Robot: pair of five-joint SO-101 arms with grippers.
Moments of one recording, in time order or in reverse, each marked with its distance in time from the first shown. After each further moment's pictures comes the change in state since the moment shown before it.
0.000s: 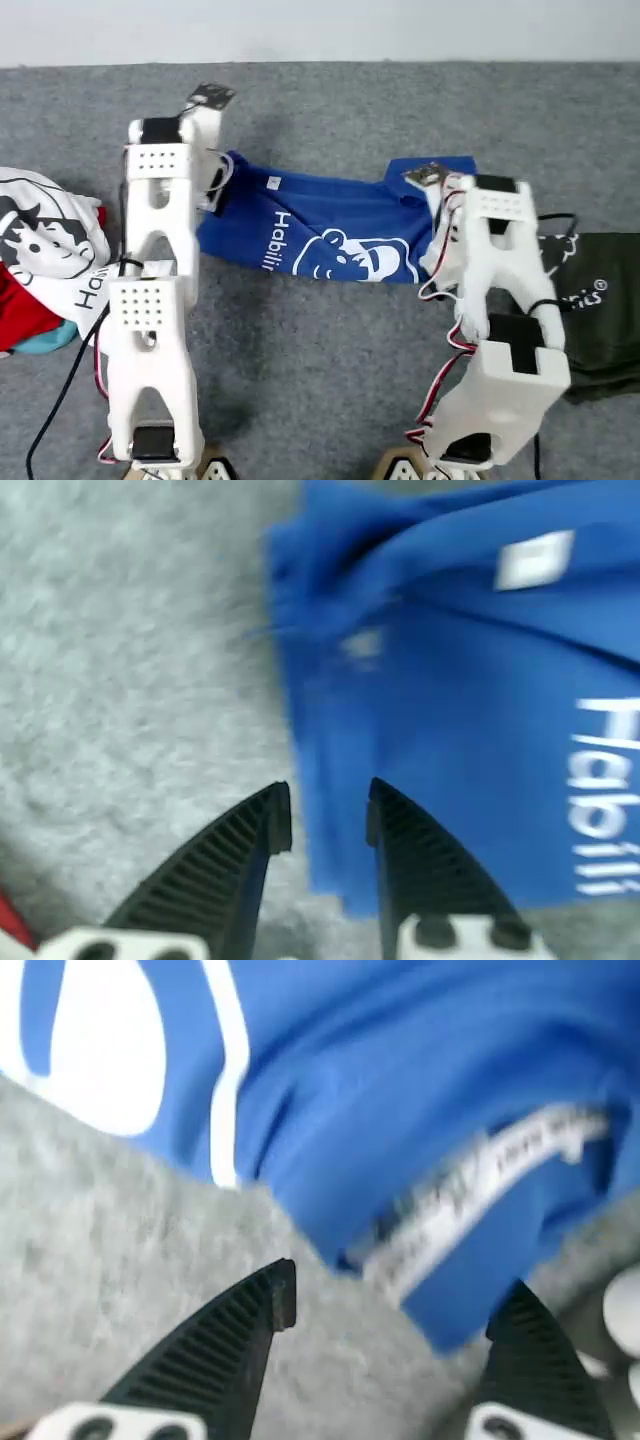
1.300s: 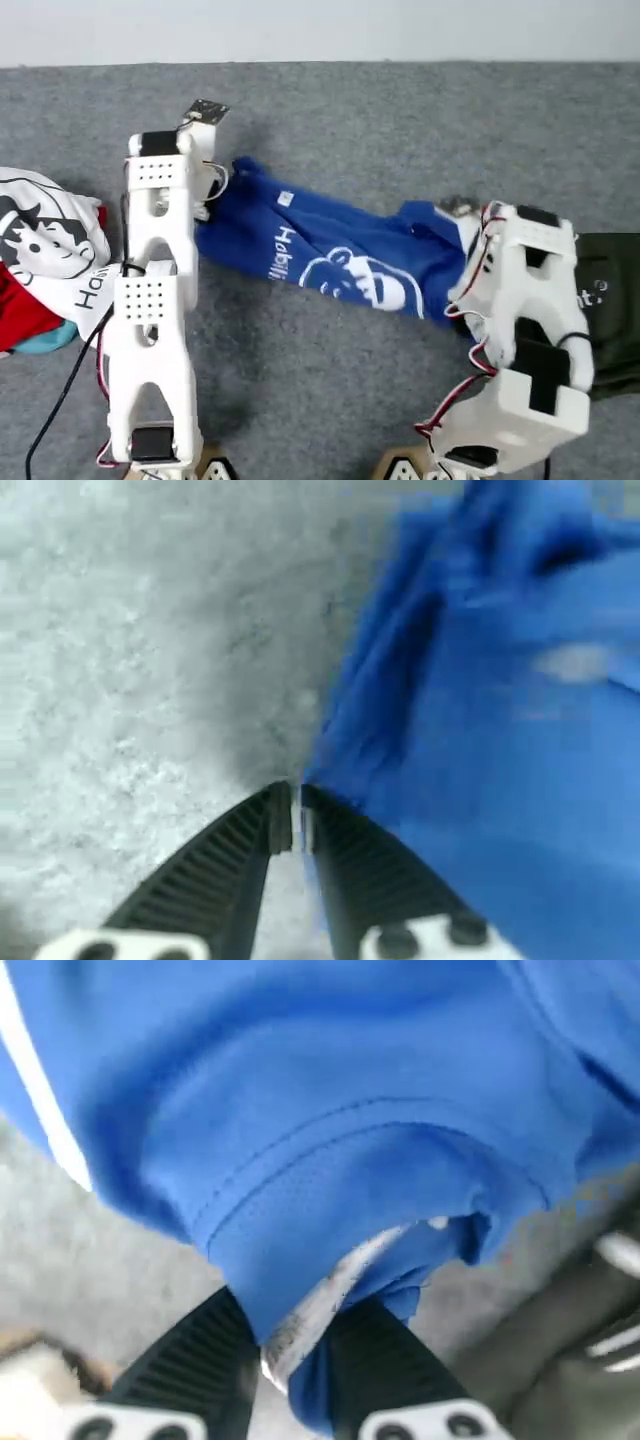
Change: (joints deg) left arm -2.3 8.6 -4.2 0.3 0.2; right arm 11.2 -9.1 15.7 1.9 11.1
